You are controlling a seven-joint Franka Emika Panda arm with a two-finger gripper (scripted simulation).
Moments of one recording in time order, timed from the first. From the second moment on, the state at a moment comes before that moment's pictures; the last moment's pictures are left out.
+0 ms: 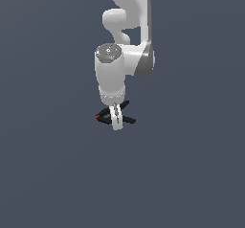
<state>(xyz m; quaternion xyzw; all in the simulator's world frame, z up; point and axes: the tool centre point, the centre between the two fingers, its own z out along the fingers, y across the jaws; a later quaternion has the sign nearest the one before) -0.006 -0.035 0.156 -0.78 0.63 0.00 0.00</state>
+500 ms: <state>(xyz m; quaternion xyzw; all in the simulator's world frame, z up) -0.038 -0.045 0.264 -0.77 0.63 0.00 0.00</state>
